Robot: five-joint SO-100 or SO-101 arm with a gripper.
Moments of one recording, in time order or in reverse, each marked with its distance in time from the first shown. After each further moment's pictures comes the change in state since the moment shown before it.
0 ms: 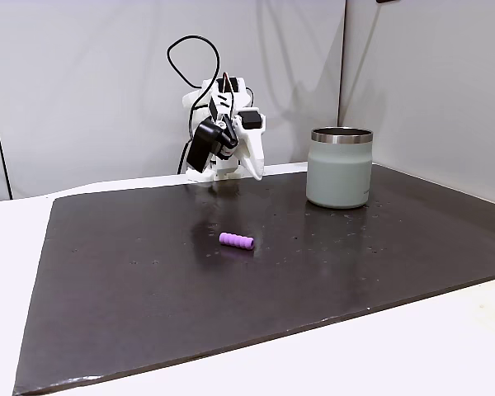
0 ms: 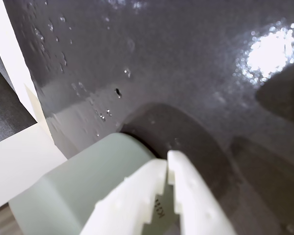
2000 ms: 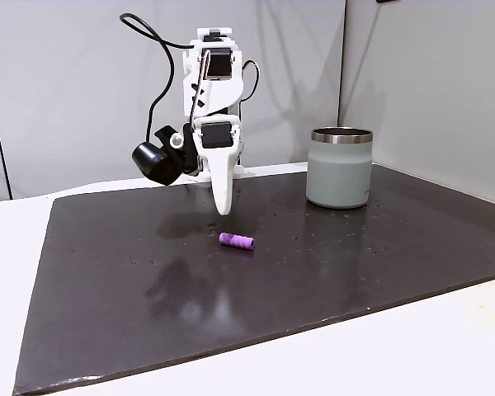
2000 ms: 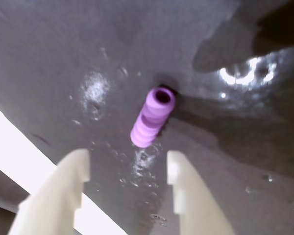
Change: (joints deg) arm 17.4 -117.9 -97.7 2.5 14.0
